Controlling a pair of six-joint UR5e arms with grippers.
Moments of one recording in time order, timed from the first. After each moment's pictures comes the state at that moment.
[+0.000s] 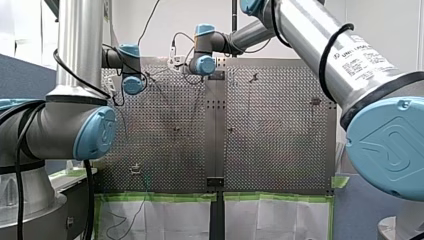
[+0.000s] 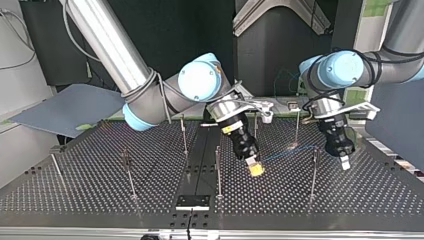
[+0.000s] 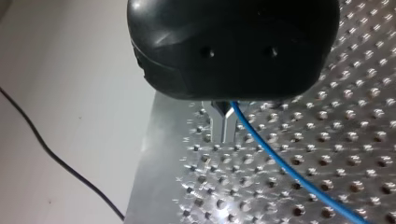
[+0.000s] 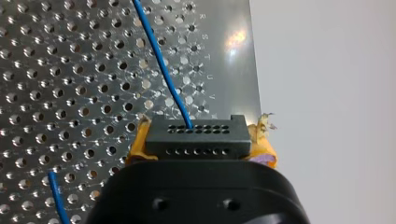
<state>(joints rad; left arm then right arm) 0.09 -1.65 -1.90 -2.37 -1.80 -1.74 2.45 -0.88 0.84 -0.16 1.56 1.63</state>
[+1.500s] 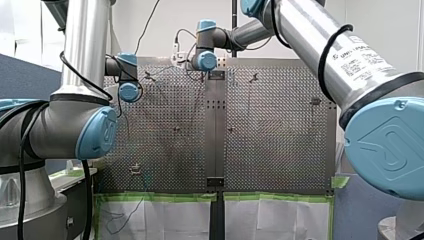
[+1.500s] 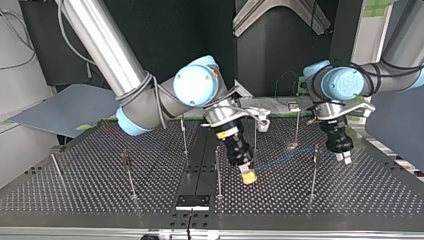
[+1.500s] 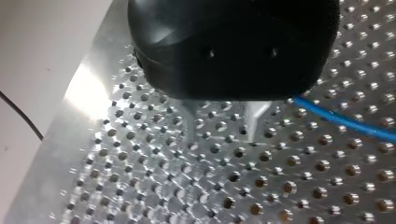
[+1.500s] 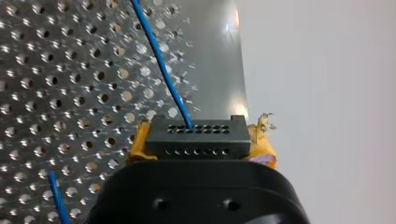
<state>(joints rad) 0.14 -1.74 -1.87 -2.48 -1.80 -1.84 2.45 -0.88 0.79 -0.11 1.61 1.62</state>
